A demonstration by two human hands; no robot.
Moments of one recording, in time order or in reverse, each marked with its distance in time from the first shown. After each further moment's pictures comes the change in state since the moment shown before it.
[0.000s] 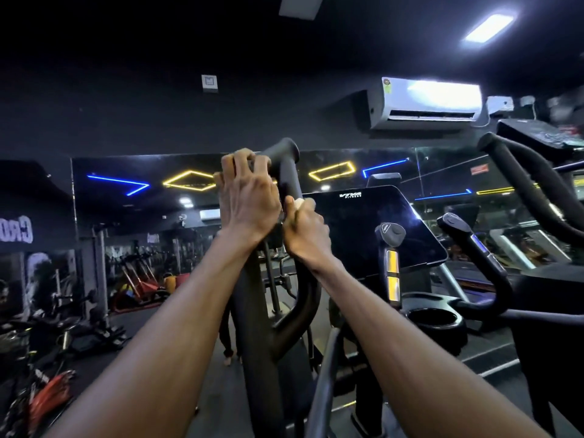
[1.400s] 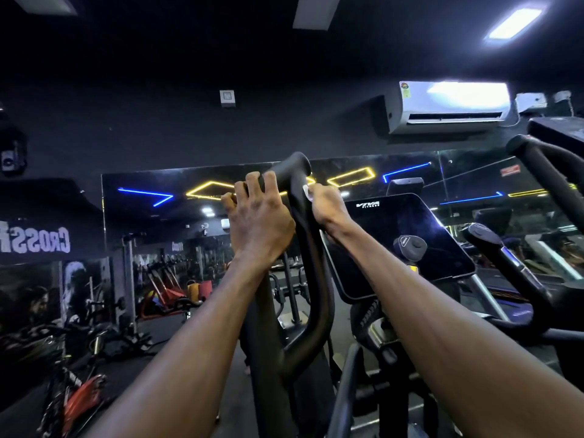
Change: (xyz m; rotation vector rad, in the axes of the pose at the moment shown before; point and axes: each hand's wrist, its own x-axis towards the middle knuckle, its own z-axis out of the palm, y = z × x) left_hand -0.005 0.010 -0.009 0.153 -0.155 -0.042; right_hand 0.084 -0.002 -0.011 0.468 0.009 0.152
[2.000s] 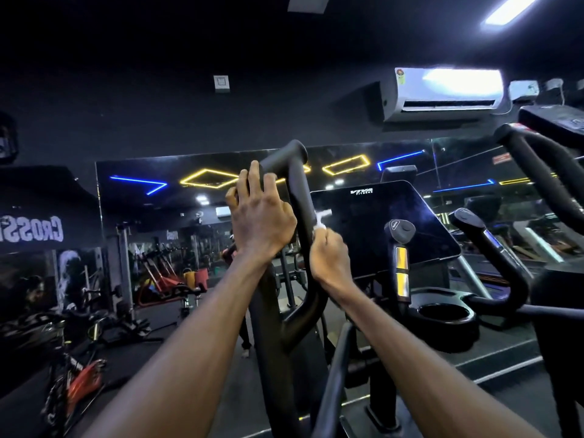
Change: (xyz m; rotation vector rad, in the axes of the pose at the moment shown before) left_hand -0.018 -0.004 0.010 -0.118 -0.004 -0.018; right_hand -0.110 0.047 0.000 -0.197 0.095 0.055
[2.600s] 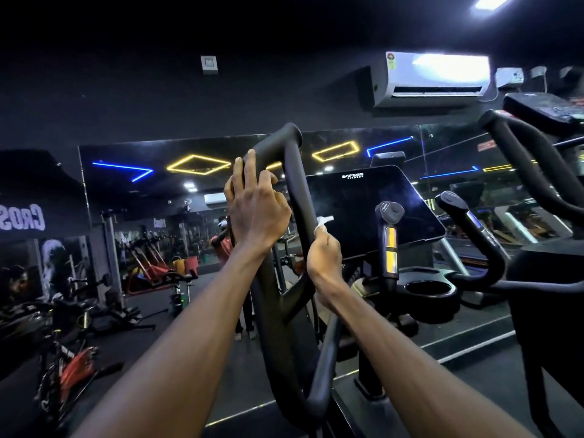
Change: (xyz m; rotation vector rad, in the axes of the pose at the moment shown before) left_hand -0.019 -0.004 -0.001 -0.190 0.035 -0.021; right_hand -0.035 0.010 0.014 0.225 0.098 0.219
